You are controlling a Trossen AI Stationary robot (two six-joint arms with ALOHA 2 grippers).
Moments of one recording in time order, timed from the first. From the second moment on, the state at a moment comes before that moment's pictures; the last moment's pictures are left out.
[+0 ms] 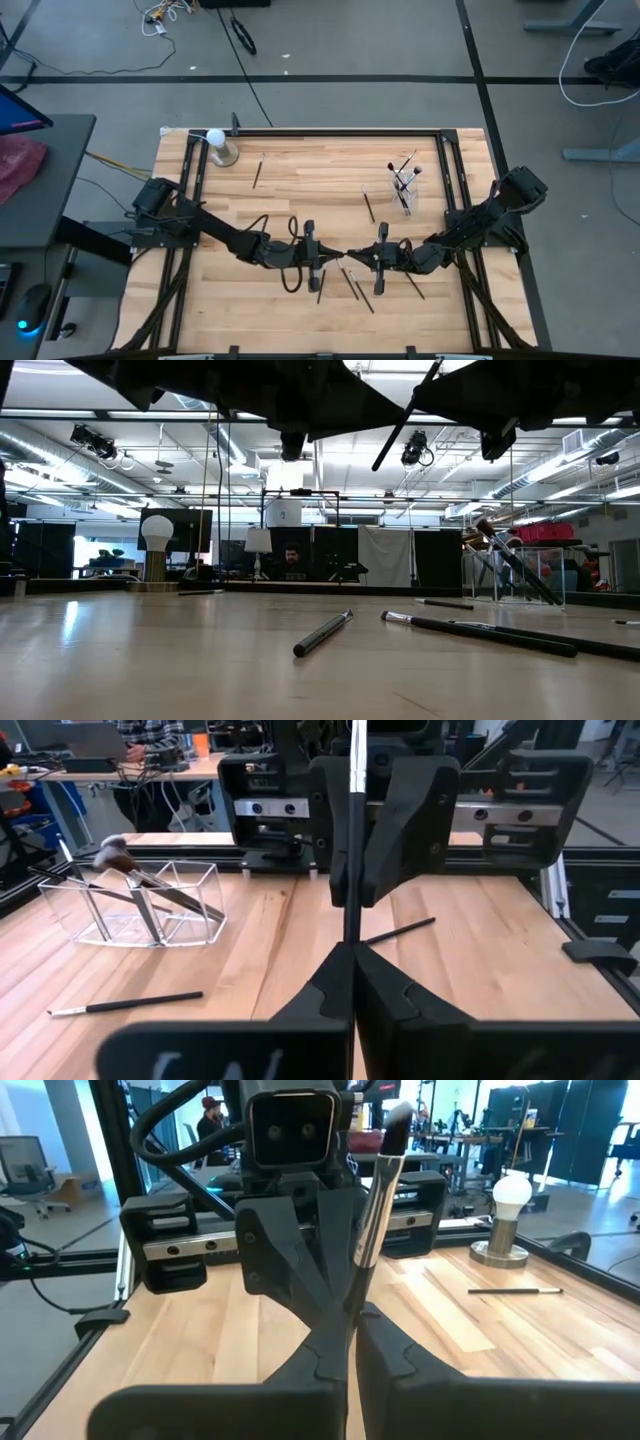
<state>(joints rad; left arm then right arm) -0.38 1.82 0.92 0.72 -0.48 -0.08 0.59 1.59 0.49 1.06 0.71 0.05</state>
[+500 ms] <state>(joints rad) -0.38 1.82 0.92 0.72 -0.47 -0.08 0.59 1.59 0.49 1.06 0.71 0.05</state>
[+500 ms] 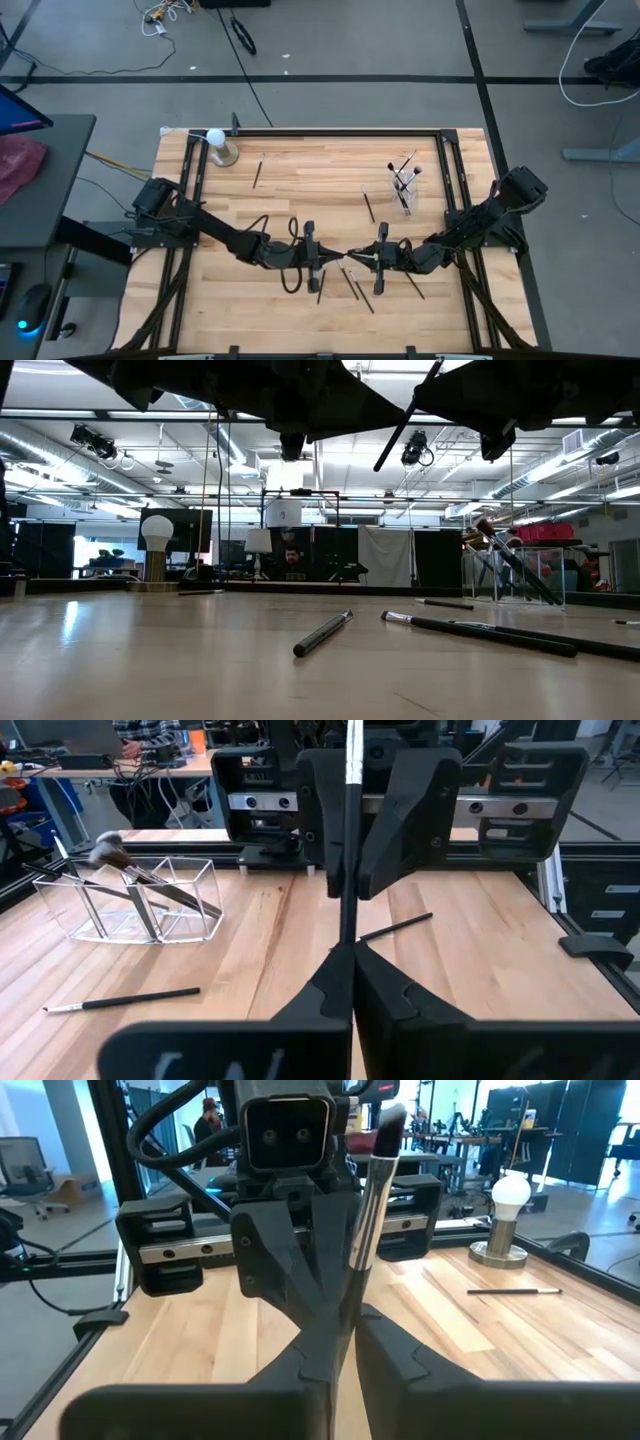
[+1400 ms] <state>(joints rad) -0.35 1.82 0.92 0.72 -0.44 -0.12 0.59 1.59 0.49 1.06 0.71 0.05</state>
